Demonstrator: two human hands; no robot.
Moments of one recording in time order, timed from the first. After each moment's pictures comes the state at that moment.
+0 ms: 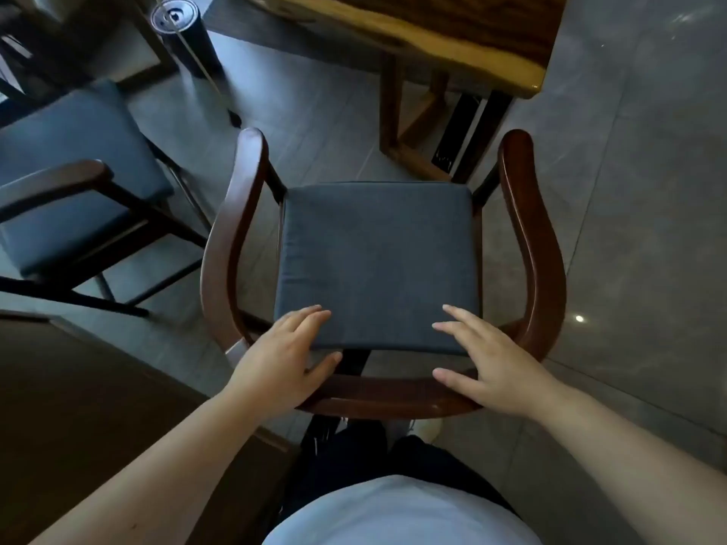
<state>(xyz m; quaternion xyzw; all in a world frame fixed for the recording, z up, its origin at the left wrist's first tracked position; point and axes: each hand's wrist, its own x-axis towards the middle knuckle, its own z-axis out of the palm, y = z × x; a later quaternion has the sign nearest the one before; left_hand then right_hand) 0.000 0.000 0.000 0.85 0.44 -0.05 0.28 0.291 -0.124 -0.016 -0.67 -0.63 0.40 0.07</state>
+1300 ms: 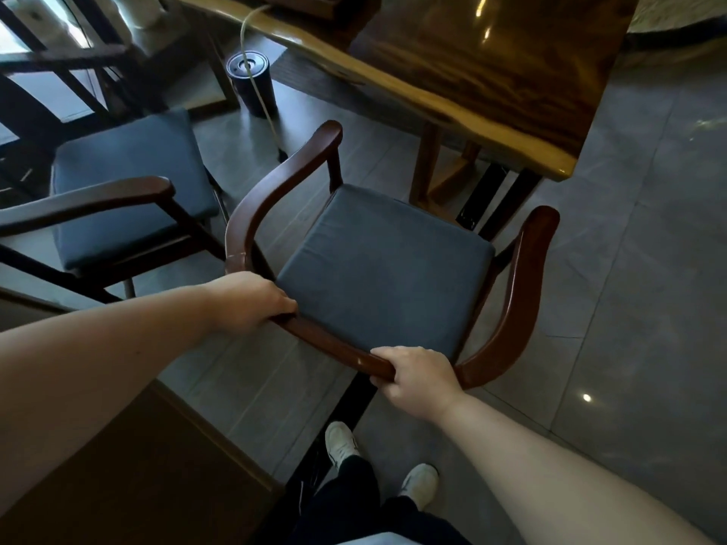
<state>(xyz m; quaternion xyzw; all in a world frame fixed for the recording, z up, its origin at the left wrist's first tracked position) -0.053 0.137 0.029 0.93 0.23 -0.27 0.12 0.194 -0.042 -0.028 -0.66 -0.67 0.33 0.08</state>
